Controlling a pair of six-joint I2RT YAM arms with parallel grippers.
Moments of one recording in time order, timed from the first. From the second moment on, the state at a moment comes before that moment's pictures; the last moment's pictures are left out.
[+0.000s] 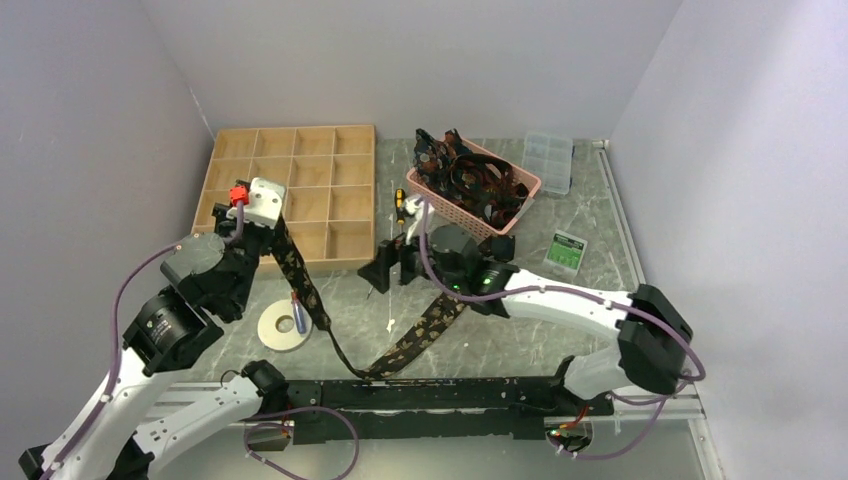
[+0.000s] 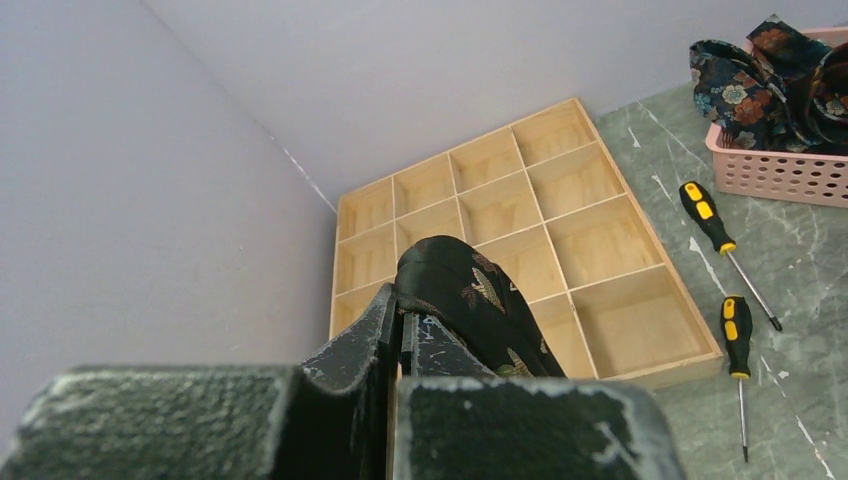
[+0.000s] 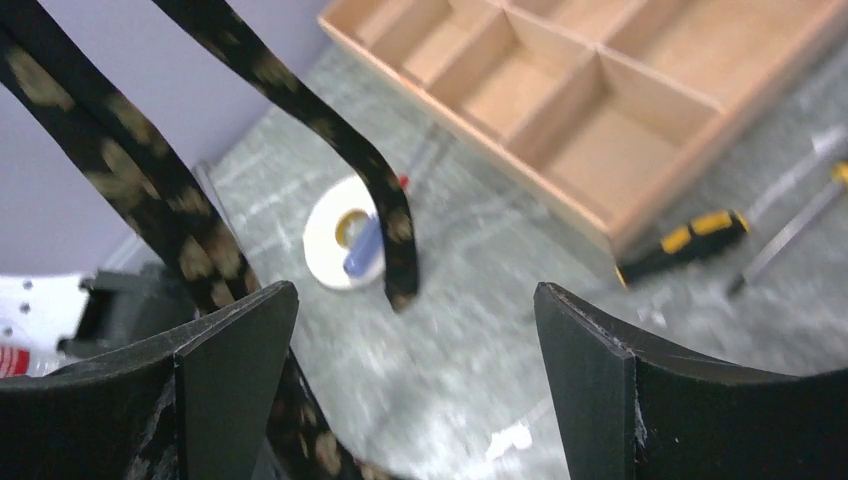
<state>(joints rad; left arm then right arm) -0.73 0.68 1.15 -0.49 -0.71 0.40 0.98 1.36 0.88 0.23 -0.07 0.46</state>
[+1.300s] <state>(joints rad) -0.73 0.84 1.31 -0.85 -0.70 -0.12 1.23 1.67 1.26 0.54 0.22 0.20</state>
